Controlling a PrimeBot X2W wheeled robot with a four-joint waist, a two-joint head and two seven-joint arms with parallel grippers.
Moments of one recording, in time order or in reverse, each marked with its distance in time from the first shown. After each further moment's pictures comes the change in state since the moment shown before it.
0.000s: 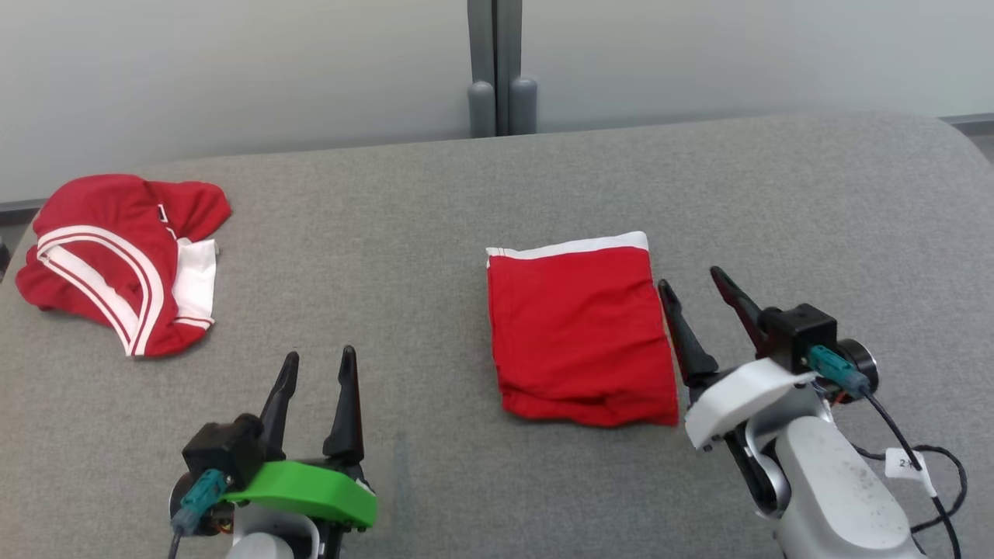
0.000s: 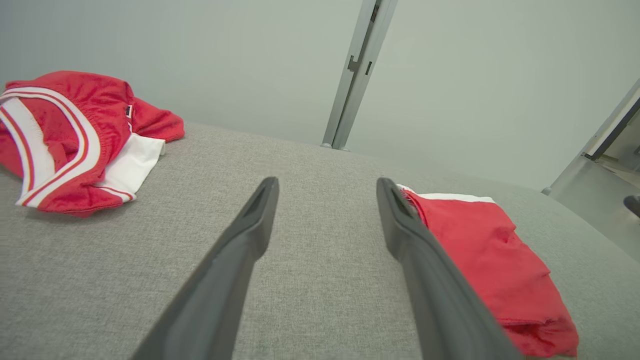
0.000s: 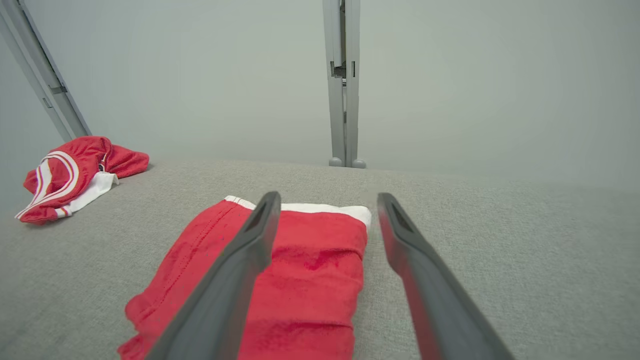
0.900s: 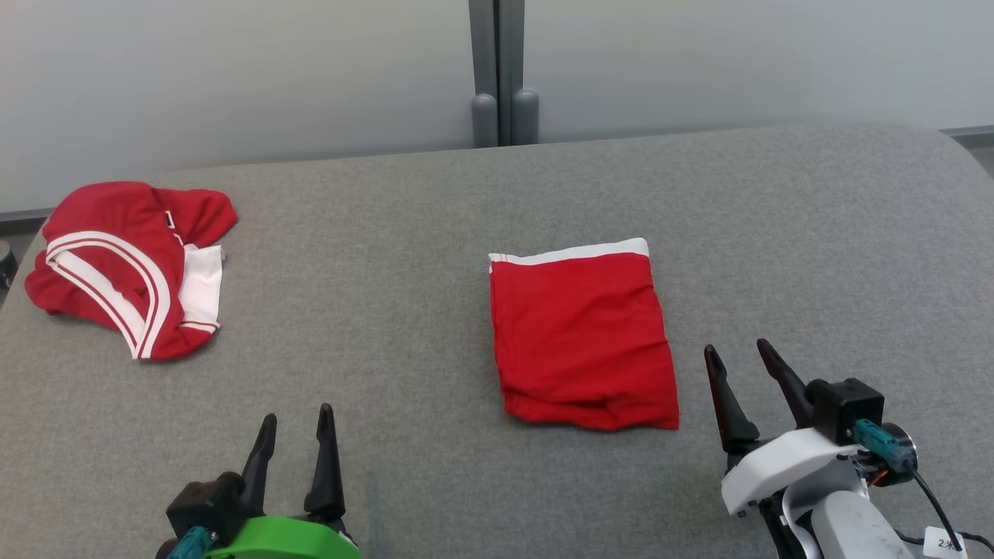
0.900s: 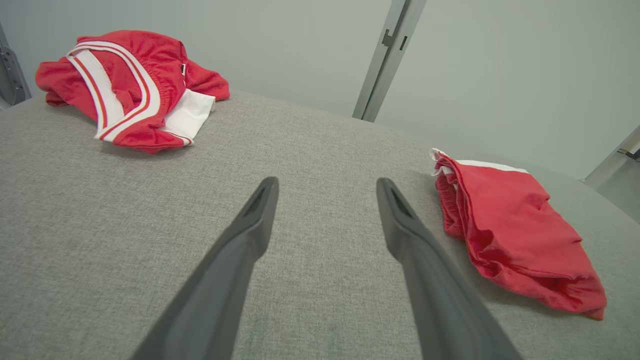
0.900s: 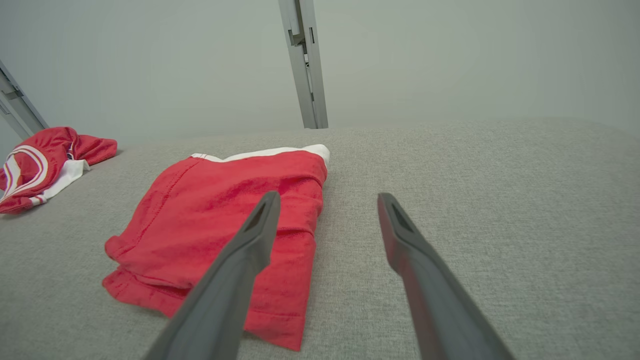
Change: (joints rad) left arm 0.132 0.000 0.052 -0.024 0.010 0.021 0.000; right arm 0.202 0.003 -0.114 -0.085 0.016 0.000 0.000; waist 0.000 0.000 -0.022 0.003
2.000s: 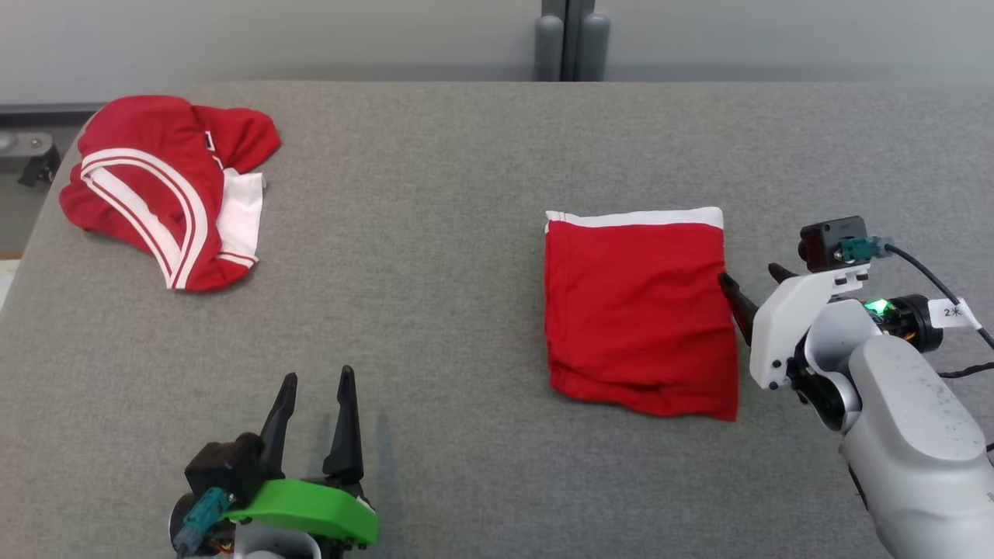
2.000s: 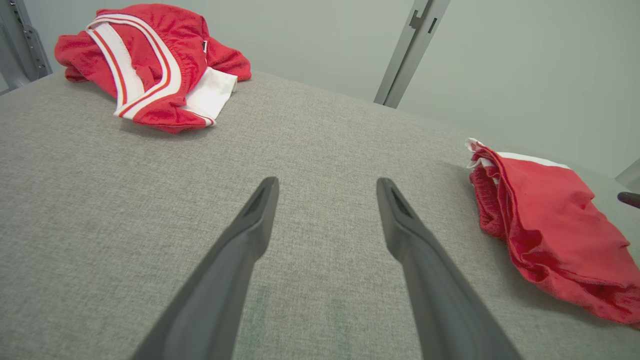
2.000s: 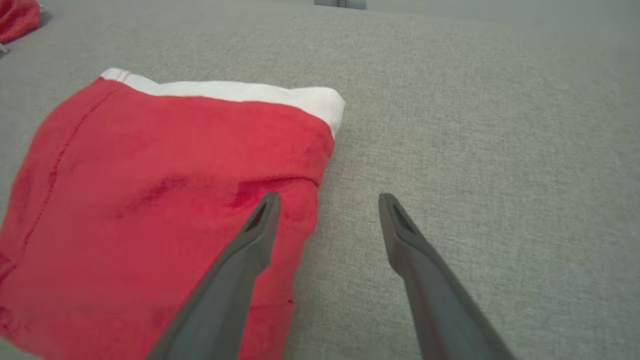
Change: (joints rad) left arm -0.077 0.000 -0.050 0.009 -0.004 0.003 0.000; right arm -0.373 -0.152 0.099 0.198 0.120 0.000 0.509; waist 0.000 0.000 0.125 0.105
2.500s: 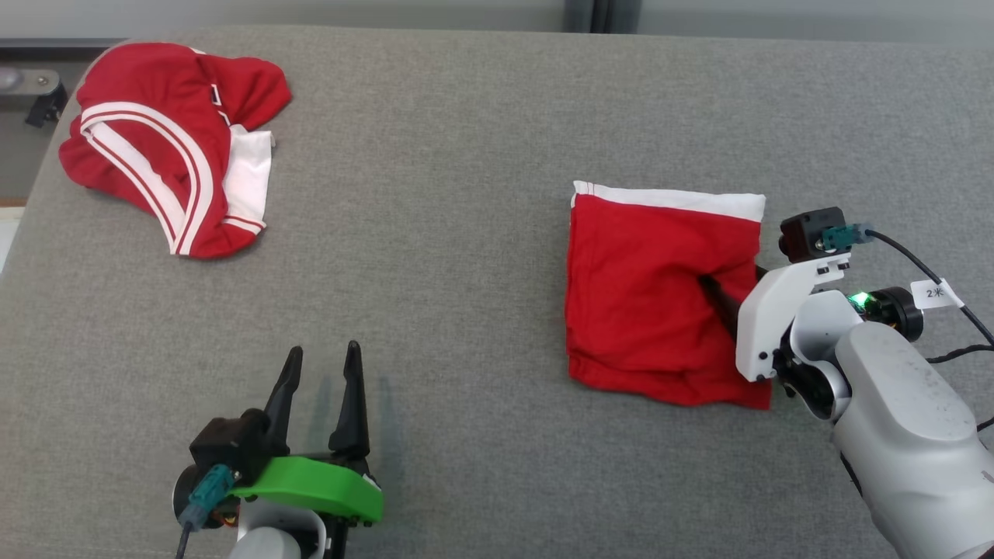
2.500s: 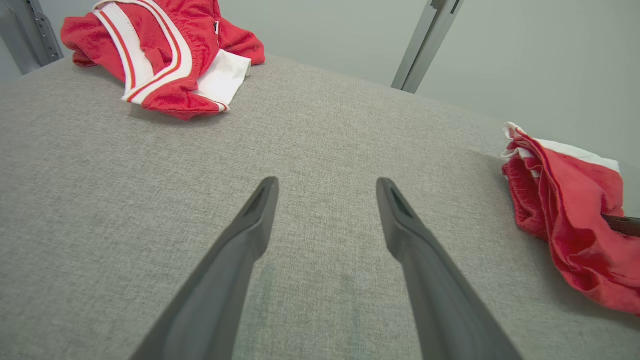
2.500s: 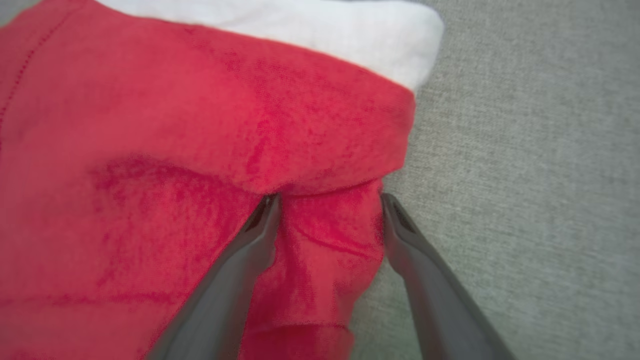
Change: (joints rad) left arm -0.045 0.000 -0.013 -0.001 0.011 0.001 0.000; right arm -0.056 -0.032 0.128 0.054 0.130 0.000 0.052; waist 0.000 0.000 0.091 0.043
